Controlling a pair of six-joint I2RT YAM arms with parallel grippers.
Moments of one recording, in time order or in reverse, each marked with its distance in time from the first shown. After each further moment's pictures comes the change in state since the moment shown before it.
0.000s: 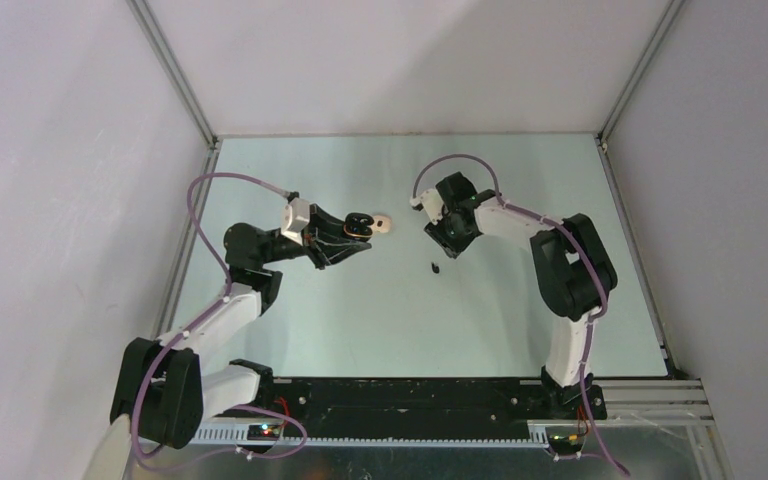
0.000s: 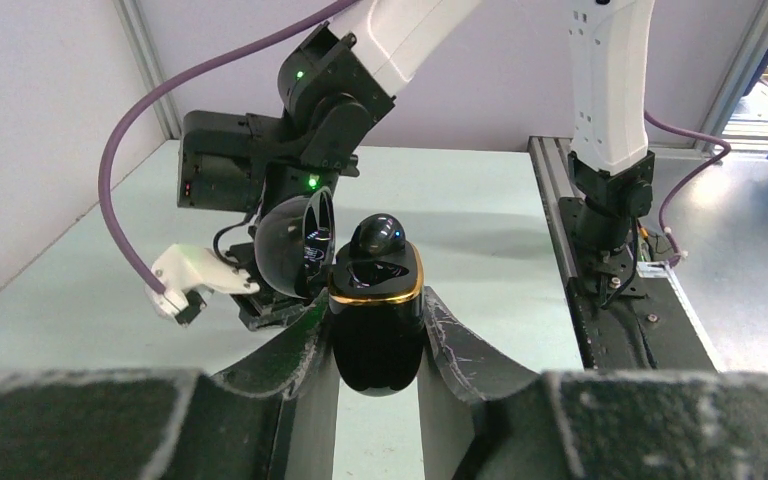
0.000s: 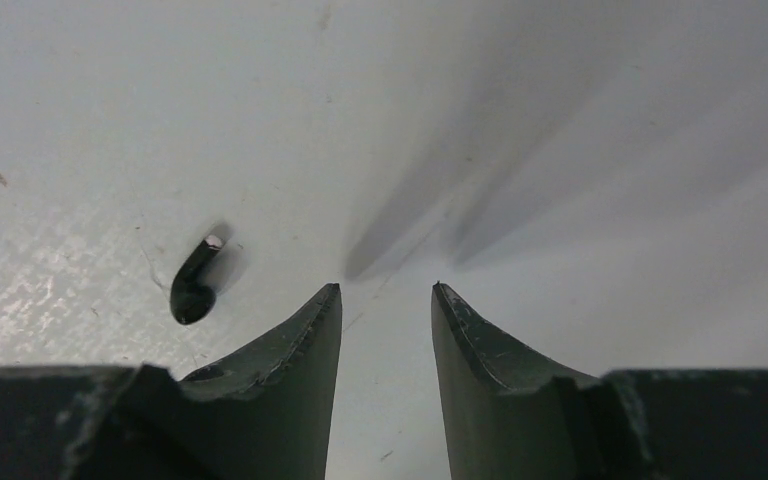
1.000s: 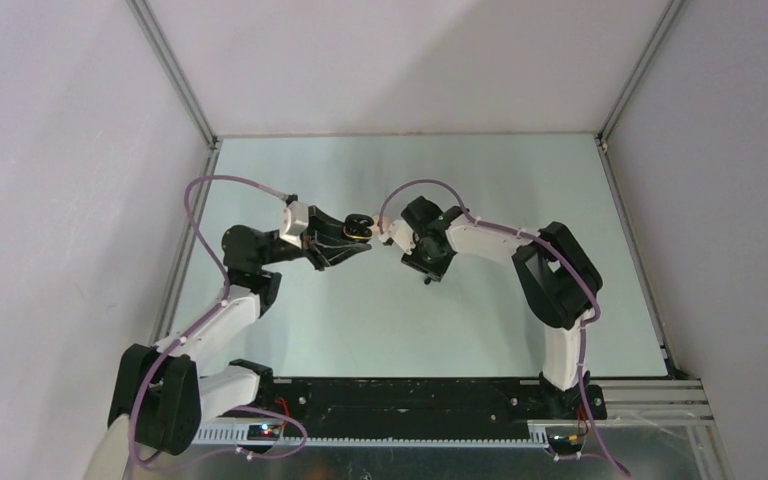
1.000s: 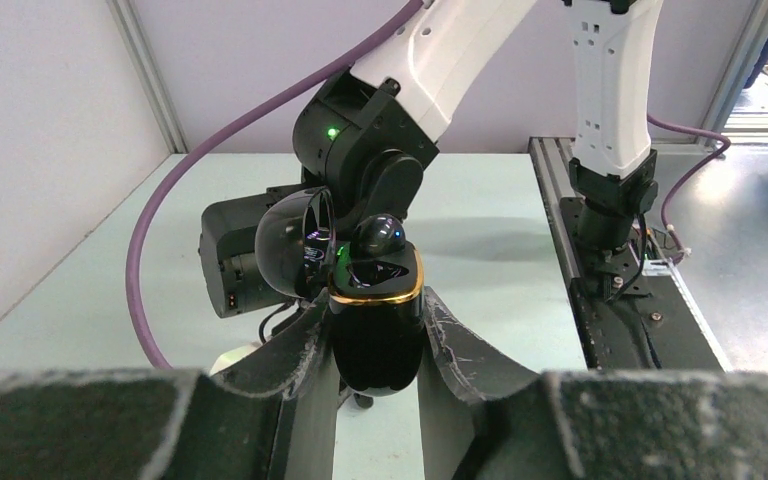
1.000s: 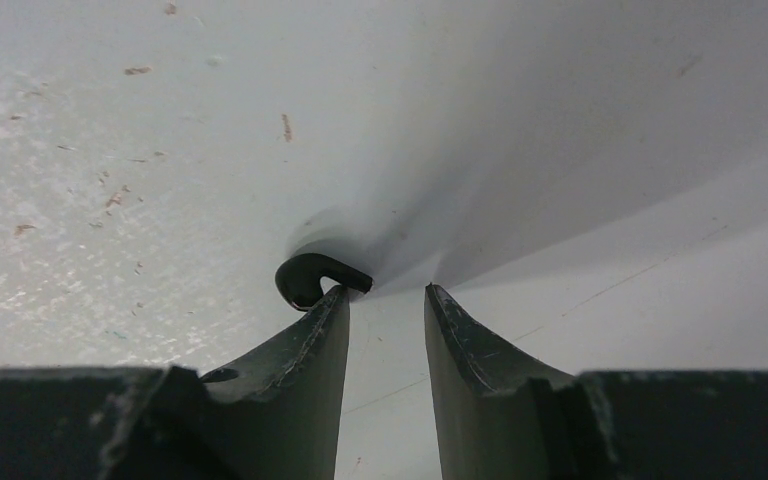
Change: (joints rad) left arm -0.010 -0.029 0.000 -0.010 0.000 0.017; right arm 0.211 0.019 0.000 -0.114 0.040 -0.060
